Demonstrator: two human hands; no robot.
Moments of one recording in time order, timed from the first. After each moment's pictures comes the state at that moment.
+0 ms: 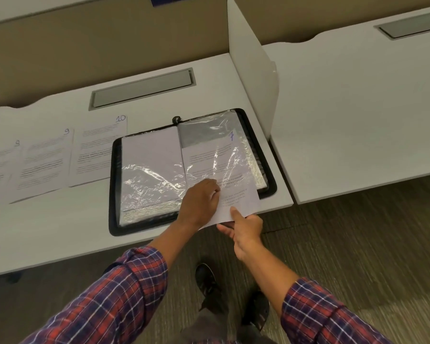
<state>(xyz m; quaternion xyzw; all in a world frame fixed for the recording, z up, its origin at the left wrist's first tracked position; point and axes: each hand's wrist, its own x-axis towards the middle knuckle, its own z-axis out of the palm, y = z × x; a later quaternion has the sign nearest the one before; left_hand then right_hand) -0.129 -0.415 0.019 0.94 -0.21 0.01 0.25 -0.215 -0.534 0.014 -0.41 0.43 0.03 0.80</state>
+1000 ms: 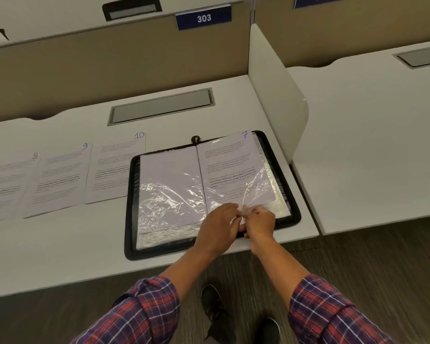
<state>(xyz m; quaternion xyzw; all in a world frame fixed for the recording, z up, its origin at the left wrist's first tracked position) -0.119 -0.400 0.019 0.92 -0.21 -0.02 0.32 -0.129 -0.528 0.022 -0.61 0.40 0.04 0.68</state>
